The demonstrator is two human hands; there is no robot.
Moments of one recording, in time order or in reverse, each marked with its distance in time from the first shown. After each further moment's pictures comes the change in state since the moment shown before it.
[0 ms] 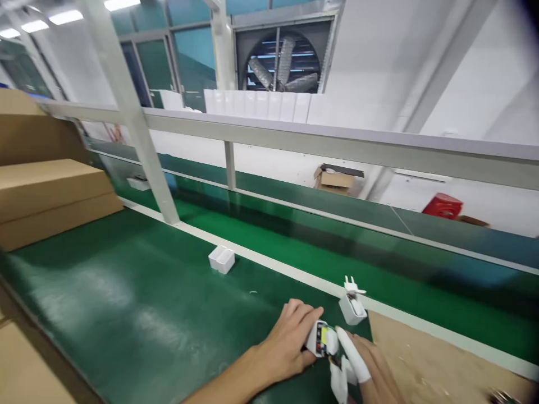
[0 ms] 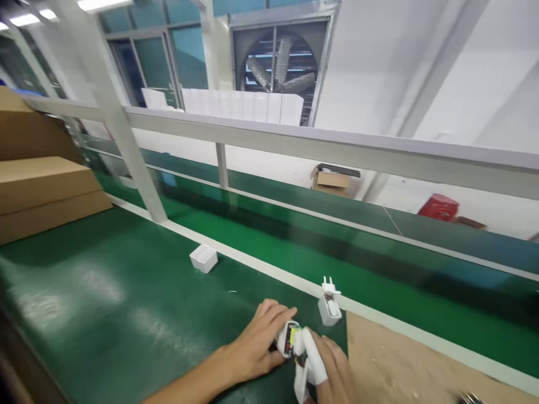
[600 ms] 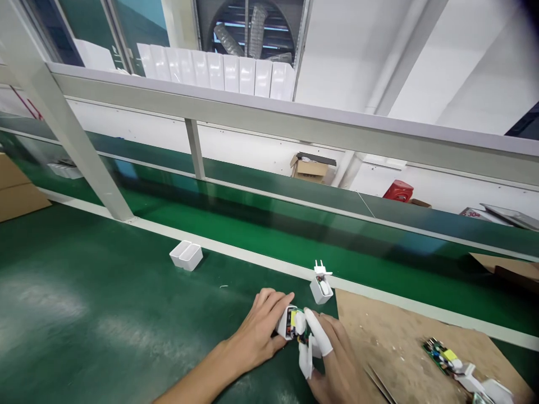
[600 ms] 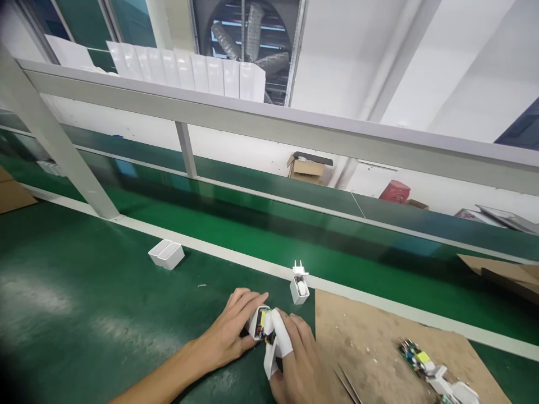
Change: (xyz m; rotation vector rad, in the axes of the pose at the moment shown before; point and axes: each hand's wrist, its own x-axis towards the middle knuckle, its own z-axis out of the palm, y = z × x) left_hand 0.005 -0.012 0.011 0.001 0.069 0.052; right_hand 0.017 -0.021 -0.008 0.036 -0.046 0.203
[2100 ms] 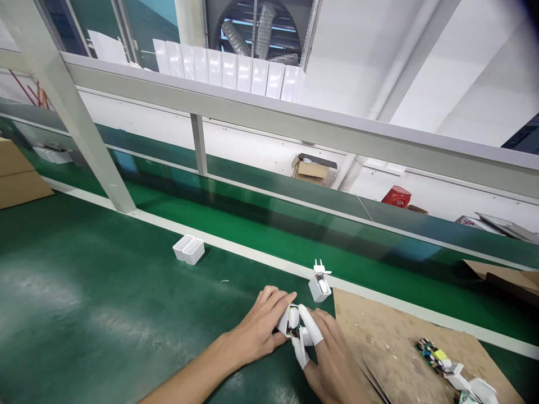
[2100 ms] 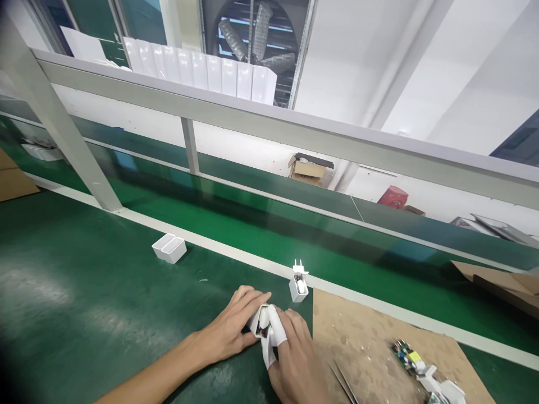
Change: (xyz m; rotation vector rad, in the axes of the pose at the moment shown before) left_hand -0.001 0.006 -0.006 -0.149 -0.038 -0.001; right_hand 0.000 0.002 0.002 0.109 -0.102 0.003
